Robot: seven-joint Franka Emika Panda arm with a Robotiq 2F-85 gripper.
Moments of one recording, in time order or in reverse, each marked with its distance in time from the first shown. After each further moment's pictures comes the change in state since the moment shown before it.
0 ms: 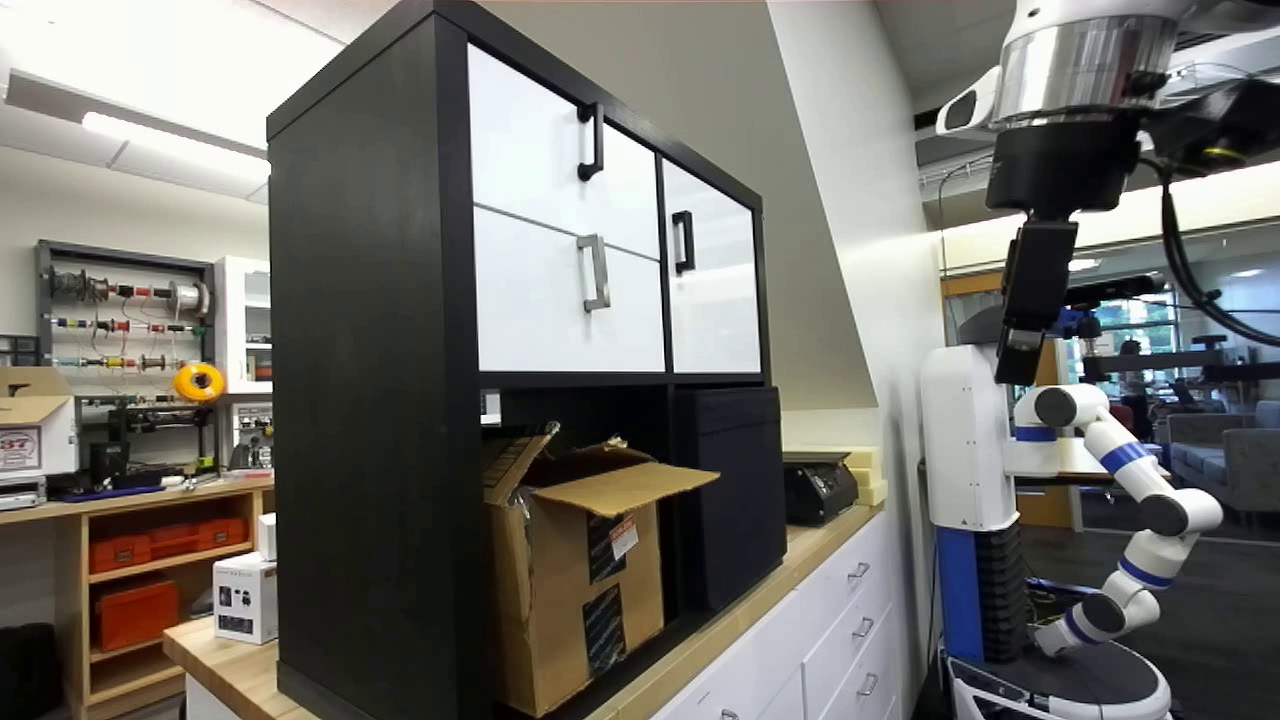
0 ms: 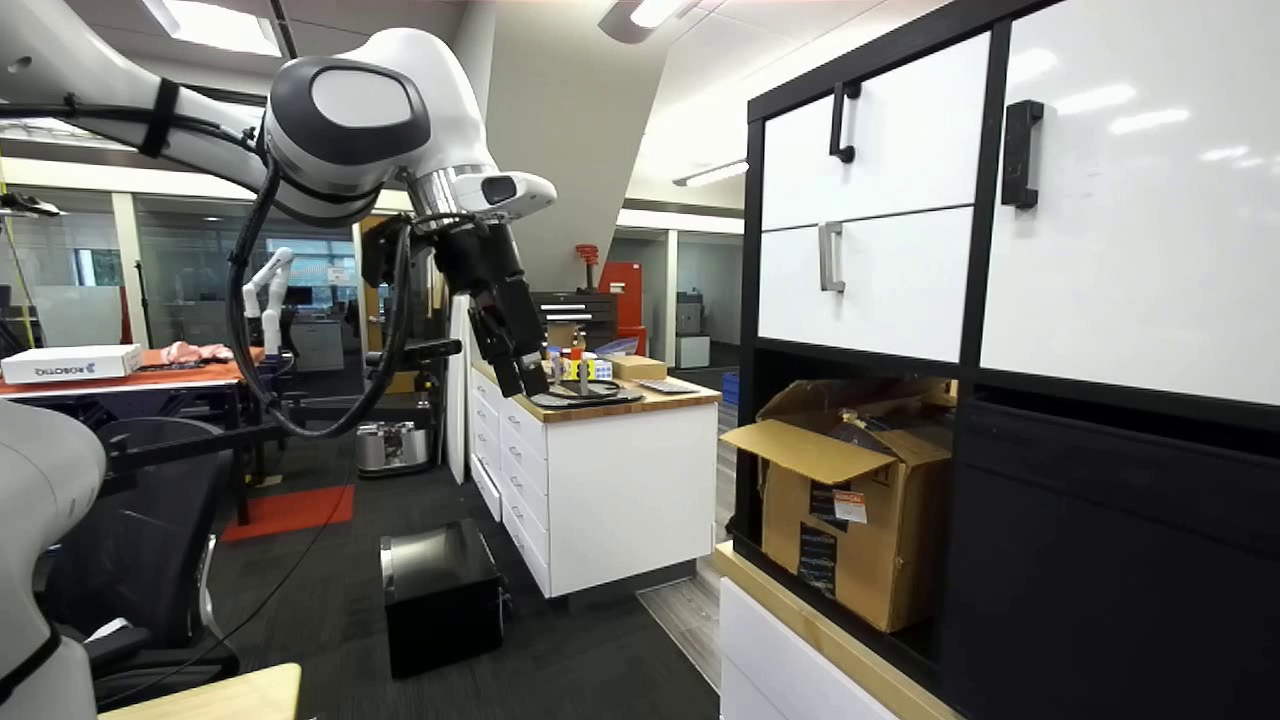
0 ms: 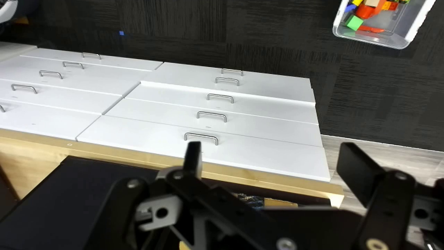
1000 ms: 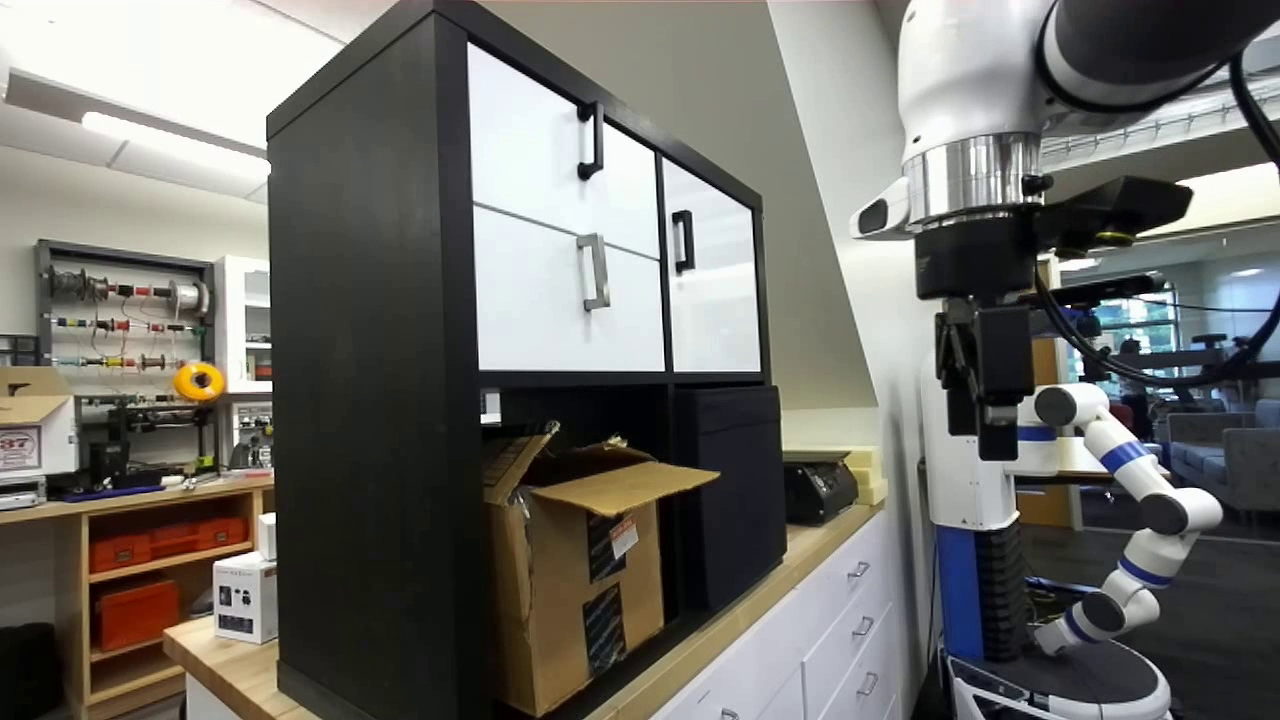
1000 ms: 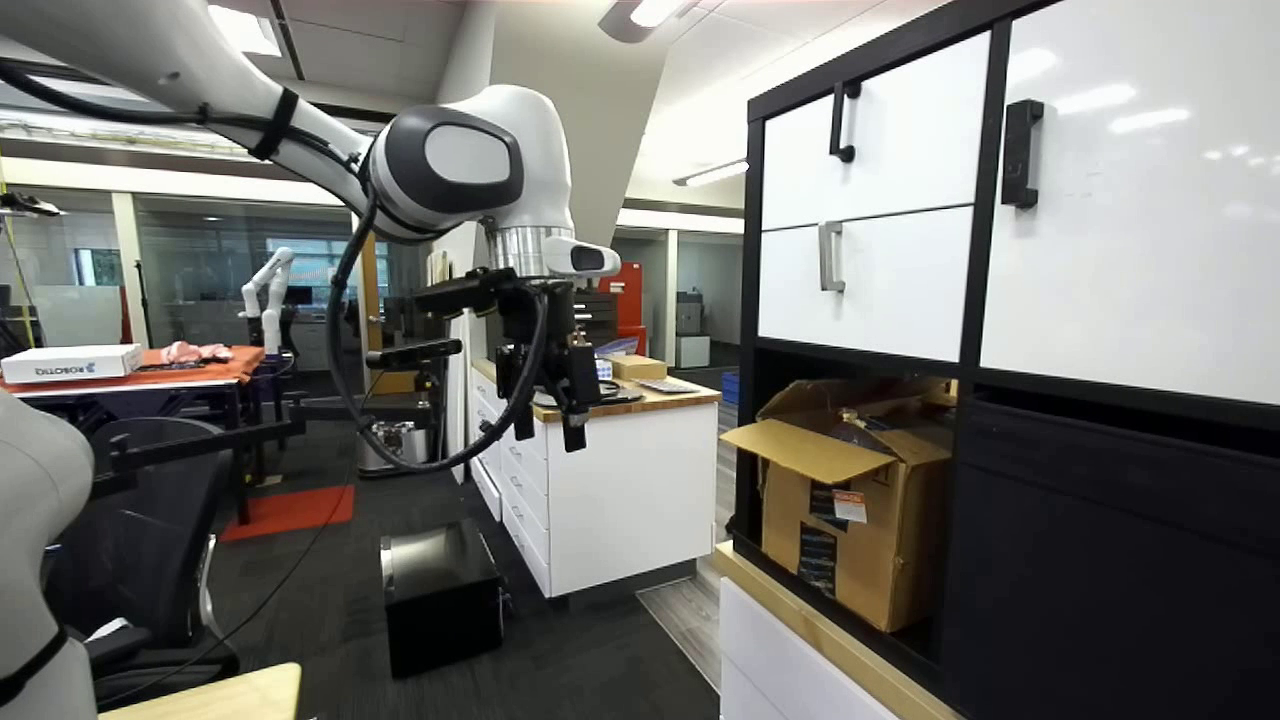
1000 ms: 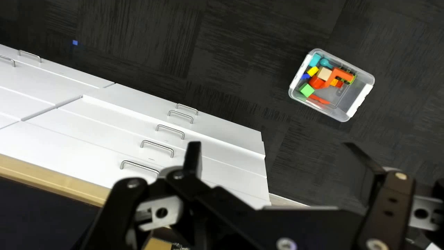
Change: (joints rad) arm 0.075 0.270 -0.131 0.099 0.041 -0.022 -0.292
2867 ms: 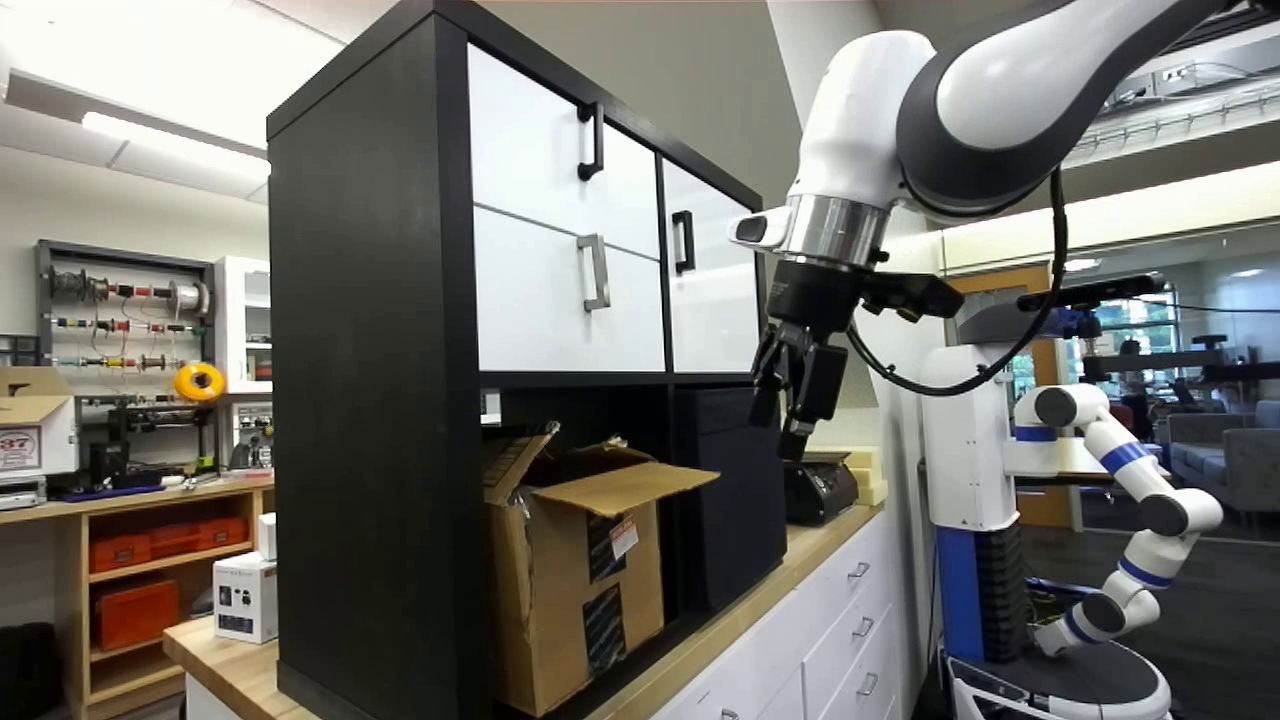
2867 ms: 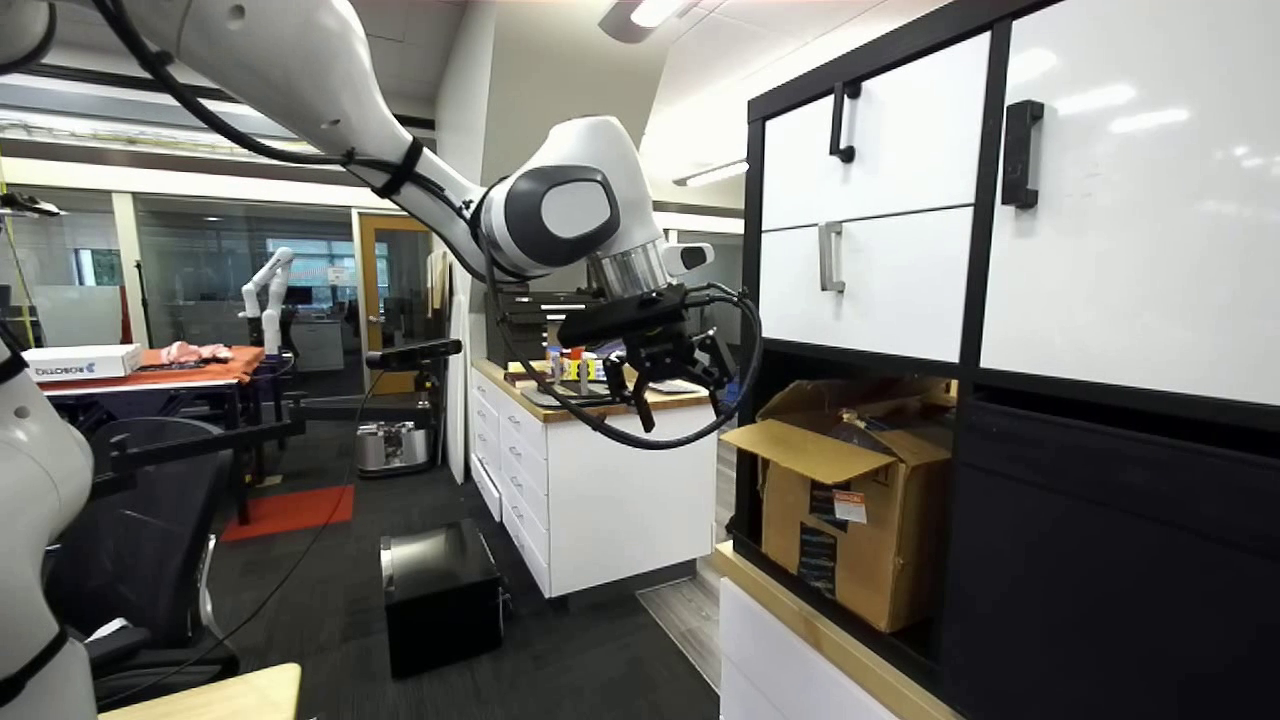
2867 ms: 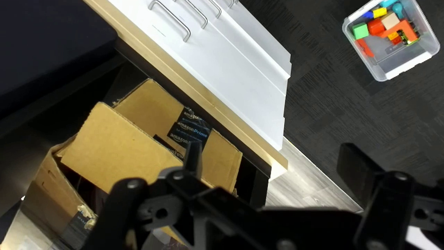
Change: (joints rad) arm 0.005 0.307 -0.067 0.175 -0.057 0.459 -0.419
